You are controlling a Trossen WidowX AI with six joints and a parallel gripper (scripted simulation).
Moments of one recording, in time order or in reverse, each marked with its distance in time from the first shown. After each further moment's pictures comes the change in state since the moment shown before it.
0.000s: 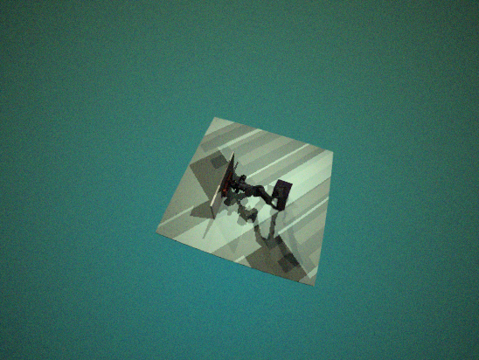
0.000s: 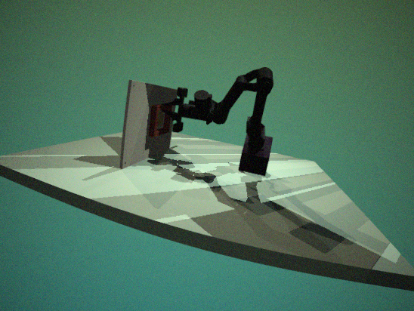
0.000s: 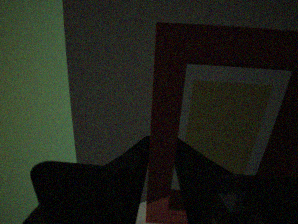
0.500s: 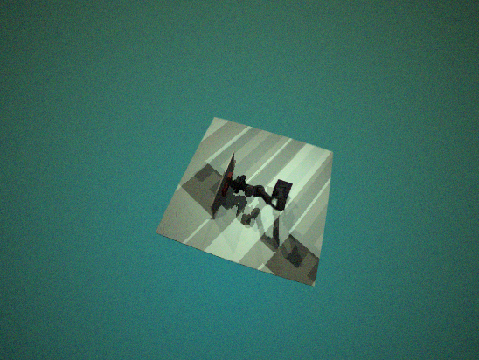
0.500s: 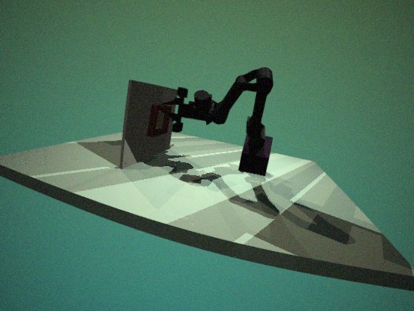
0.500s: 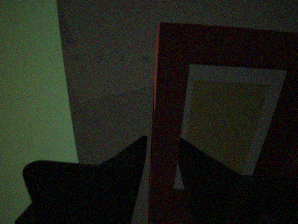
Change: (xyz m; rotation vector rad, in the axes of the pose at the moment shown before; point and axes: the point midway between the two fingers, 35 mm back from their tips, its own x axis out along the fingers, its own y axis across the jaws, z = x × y) arm 0.000 0.000 0.000 0.045 0.001 0.001
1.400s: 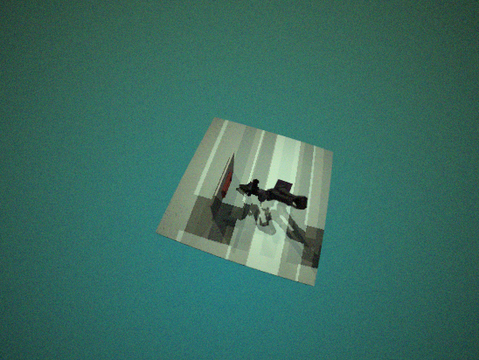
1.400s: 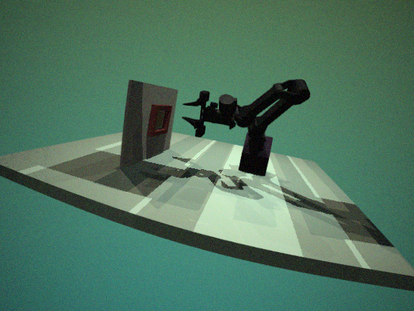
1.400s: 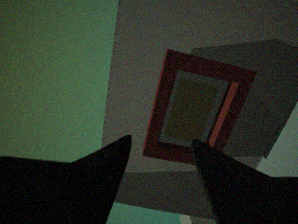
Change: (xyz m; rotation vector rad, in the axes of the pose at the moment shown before) arm -0.098 -0.001 -0.003 -0.166 -0.009 -0.003
